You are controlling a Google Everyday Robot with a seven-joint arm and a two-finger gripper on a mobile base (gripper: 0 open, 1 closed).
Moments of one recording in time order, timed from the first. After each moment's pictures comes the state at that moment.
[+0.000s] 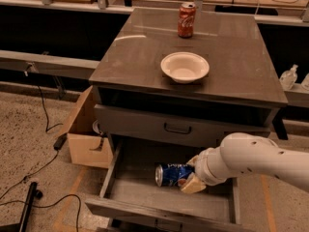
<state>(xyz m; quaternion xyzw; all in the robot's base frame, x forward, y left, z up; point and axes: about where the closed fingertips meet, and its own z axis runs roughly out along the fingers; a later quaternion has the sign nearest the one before) 0.459 -0.120 0.596 -0.57 0.78 0.08 0.23</state>
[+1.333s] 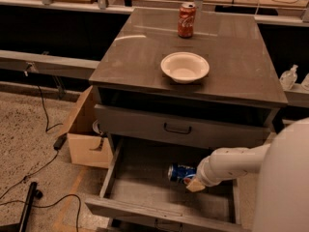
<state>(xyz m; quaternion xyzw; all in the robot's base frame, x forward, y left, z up) 0.520 -0.171 0.463 -0.48 0.85 0.03 0.19</state>
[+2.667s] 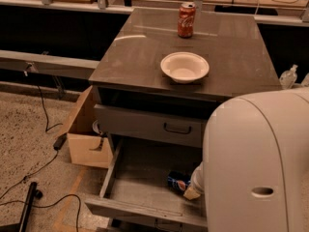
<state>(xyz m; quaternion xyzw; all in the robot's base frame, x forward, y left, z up) 0.509 -0.162 0.409 -0.49 0.86 0.01 0.16</state>
